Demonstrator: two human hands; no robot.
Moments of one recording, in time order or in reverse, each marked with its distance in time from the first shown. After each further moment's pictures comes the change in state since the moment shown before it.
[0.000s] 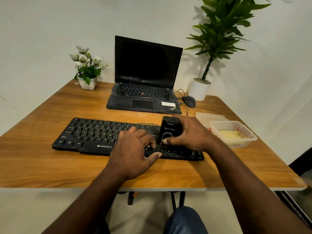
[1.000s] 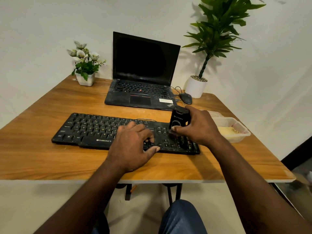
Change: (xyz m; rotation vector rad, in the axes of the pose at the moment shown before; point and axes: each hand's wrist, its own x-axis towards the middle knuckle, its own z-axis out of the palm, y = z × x) left_hand -0.001 0.001 -0.002 0.005 0.003 0.002; right_hand -0.015 0.002 -0.012 -0.221 0.275 0.086
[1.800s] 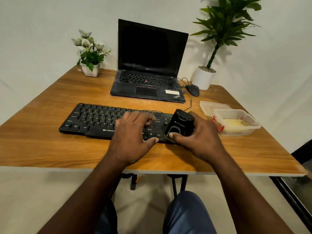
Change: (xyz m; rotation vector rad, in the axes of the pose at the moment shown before) left_hand -0.011 -0.001 -0.012 -0.119 0.064 -0.147; right_hand -0.052 -0.009 0.030 0.222 0.023 0.010
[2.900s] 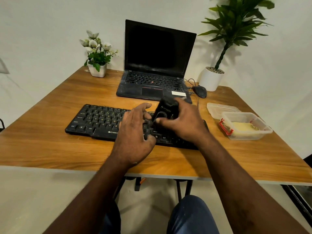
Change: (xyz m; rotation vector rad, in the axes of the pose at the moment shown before) left_hand 0.001 -0.003 -0.005 -0.249 0.051 -0.075; right_hand 0.059 -0.033 0.033 0.056 -0.071 -0.060
